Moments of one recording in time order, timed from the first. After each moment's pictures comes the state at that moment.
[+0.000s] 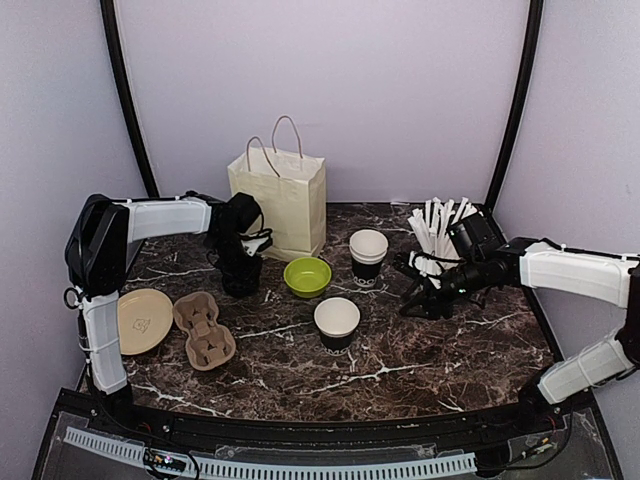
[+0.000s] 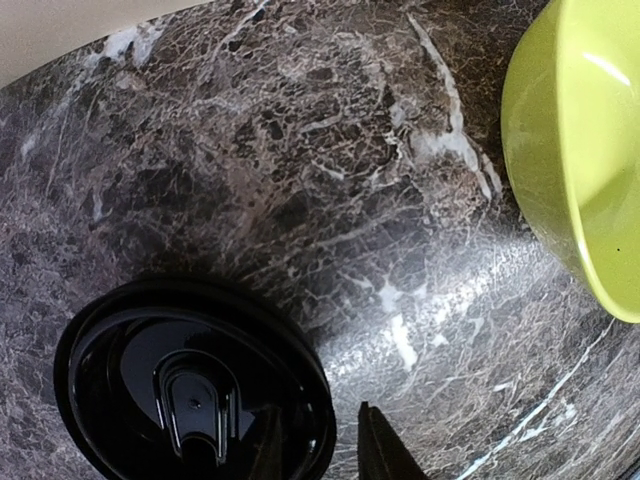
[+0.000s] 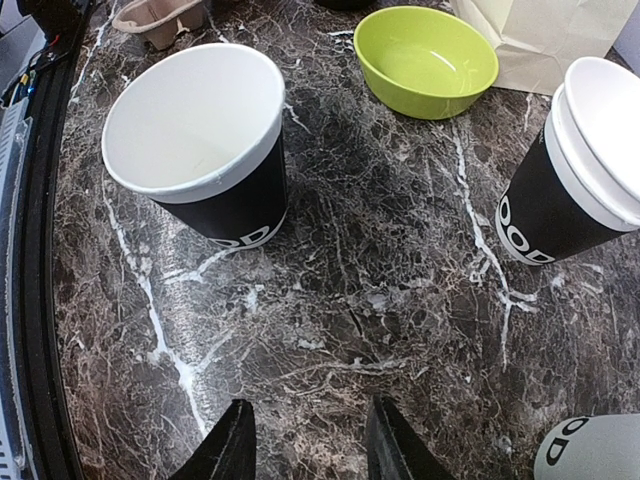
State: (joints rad) left arm -0.50 2.01 1.52 -0.86 0.08 -0.02; right arm 0.53 1.33 0.82 -0.46 -0.56 -0.57
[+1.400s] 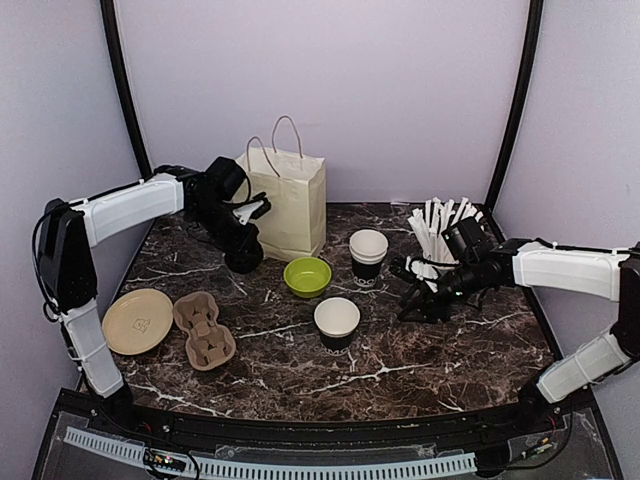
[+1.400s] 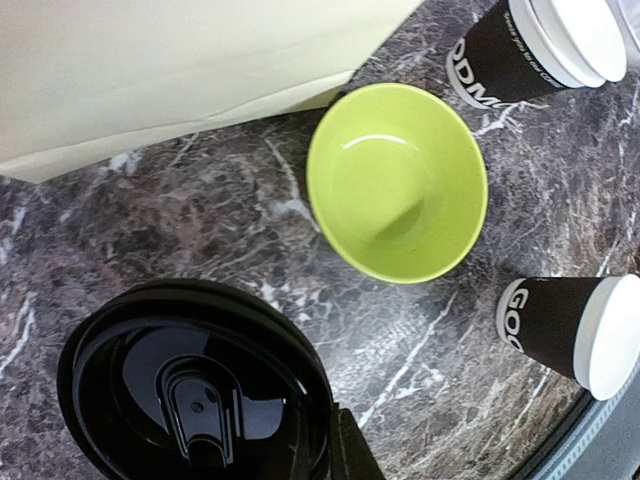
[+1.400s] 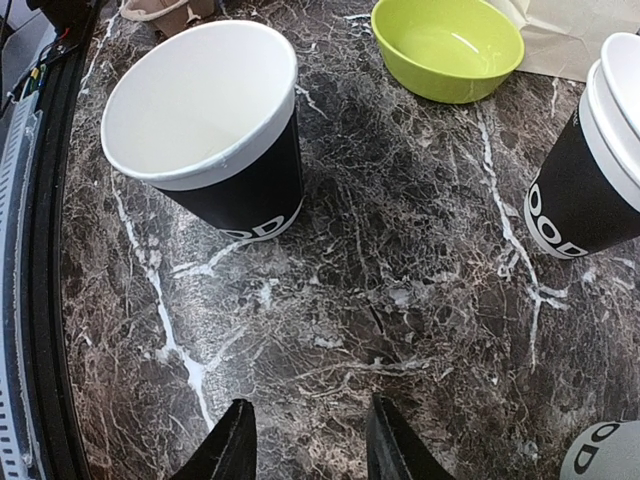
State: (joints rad) left arm -0.50 1.82 1.59 -0.93 0.22 -0.01; right arm 0.53 1.38 0.82 -0.46 -0.59 -0.57
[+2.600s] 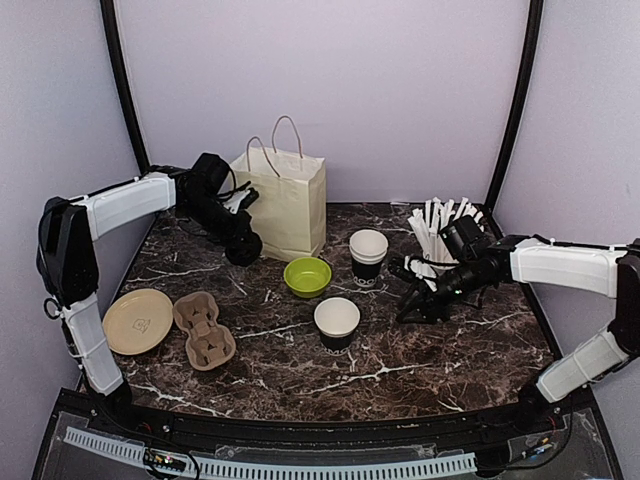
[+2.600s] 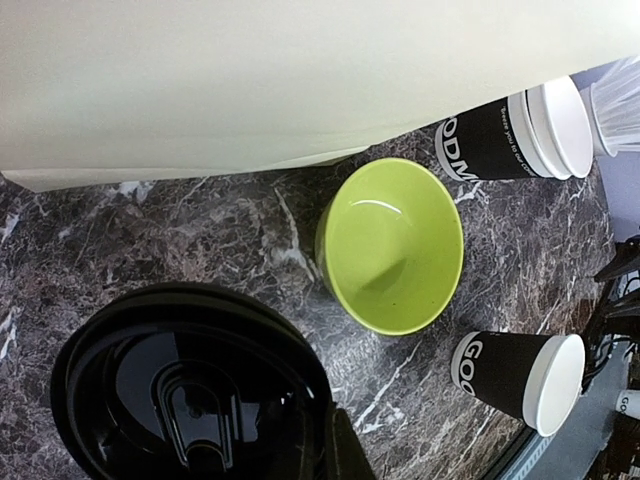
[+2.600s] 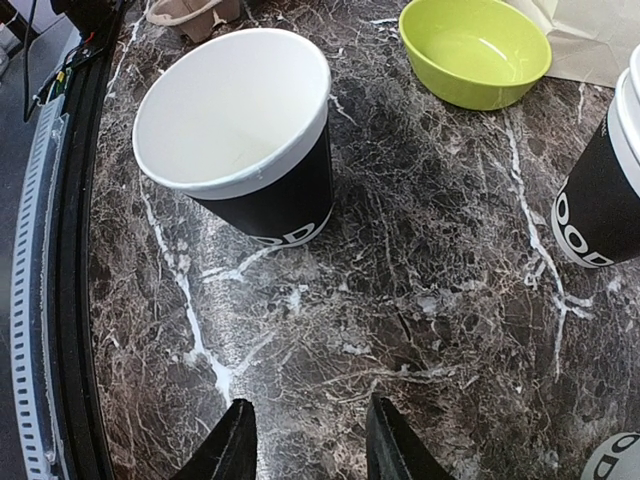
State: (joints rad) left arm -0.39 1.85 1.59 -0.84 0.42 -0.12; right arm 0.53 1.40 0.85 -0.51 -0.65 -0.58
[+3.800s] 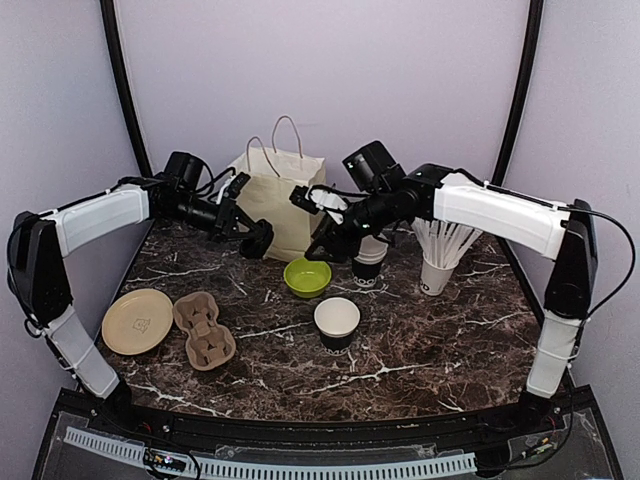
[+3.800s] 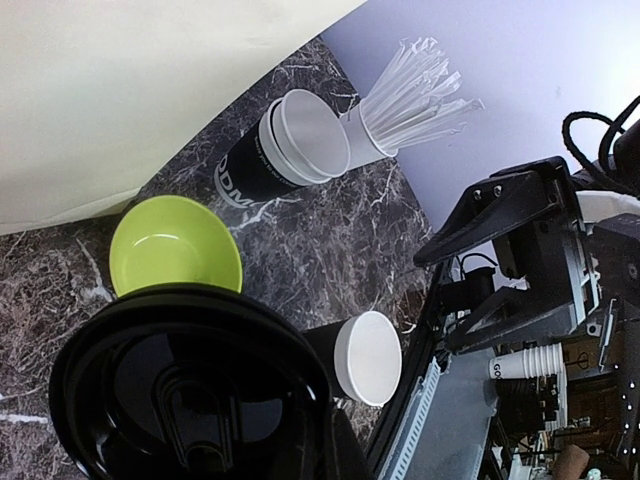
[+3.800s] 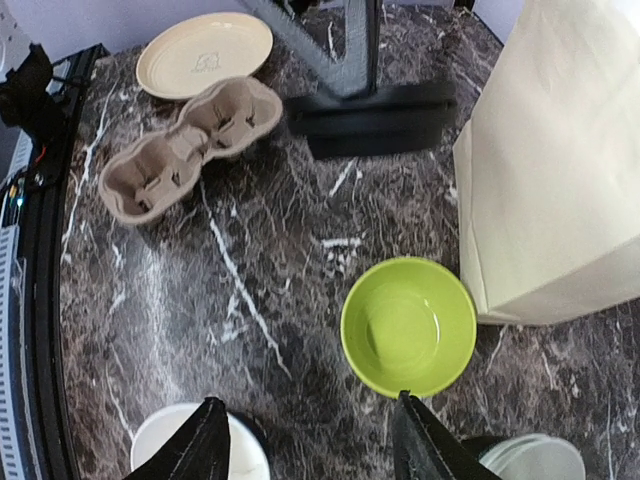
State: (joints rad) left arm -0.33 1.66 1.37 -0.57 0.91 -0.22; right arm 0.83 1.82 1.68 -0.67 -0.38 -0.40
